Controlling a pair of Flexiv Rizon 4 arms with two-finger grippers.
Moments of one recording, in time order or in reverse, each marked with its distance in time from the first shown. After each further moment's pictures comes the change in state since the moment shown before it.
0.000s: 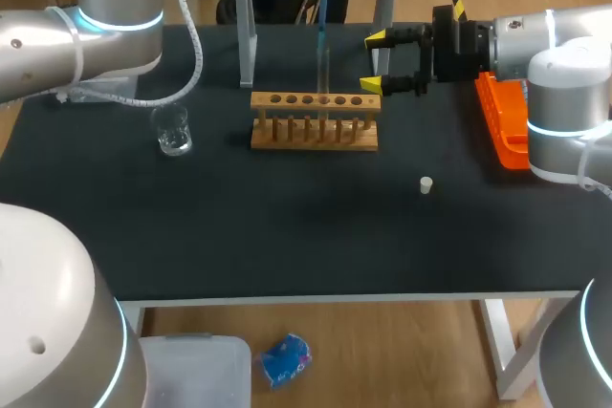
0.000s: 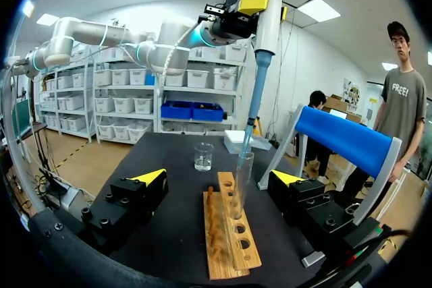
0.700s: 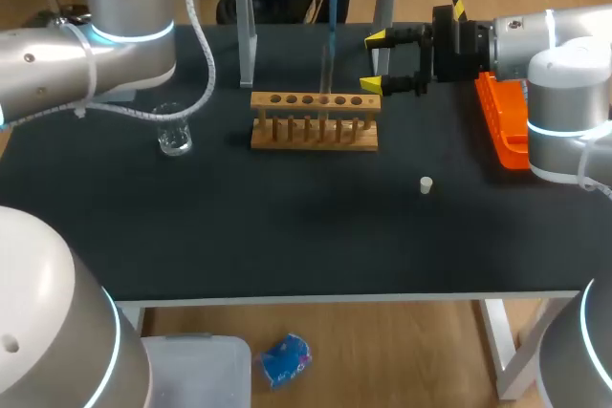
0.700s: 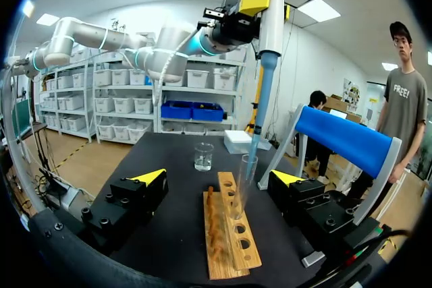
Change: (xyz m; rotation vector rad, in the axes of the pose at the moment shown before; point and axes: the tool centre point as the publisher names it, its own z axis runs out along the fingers) left arm 0.003 0.003 0.011 0.086 0.023 0.014; right arm 0.000 0.000 0.000 0.000 0.000 0.000
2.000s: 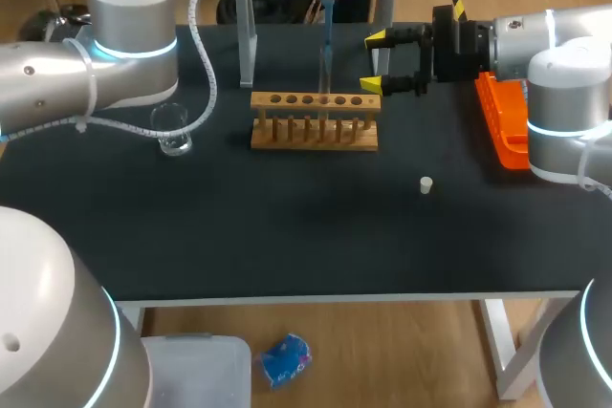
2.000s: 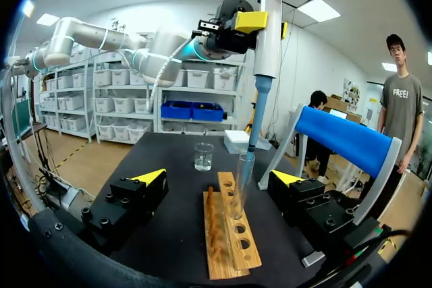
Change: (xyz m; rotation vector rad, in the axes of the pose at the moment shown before) left arm -0.002 0.026 -0.004 -0.024 -0.052 0.008; right arm 0.000 0.000 0.000 0.000 0.000 0.000
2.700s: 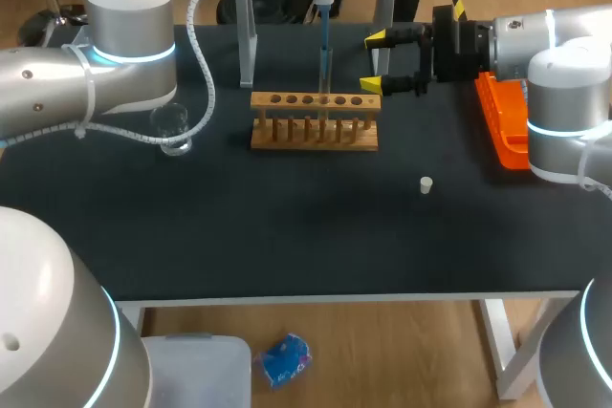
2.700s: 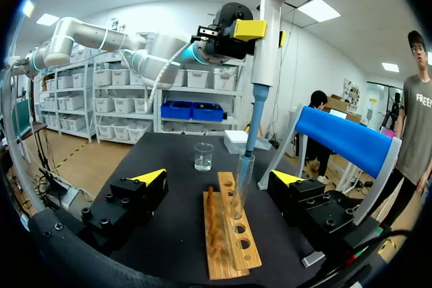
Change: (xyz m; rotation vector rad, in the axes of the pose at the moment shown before) left arm -0.002 0.010 -0.003 0.005 -0.009 -0.012; right arm 0.000 0.000 0.000 0.000 0.000 0.000
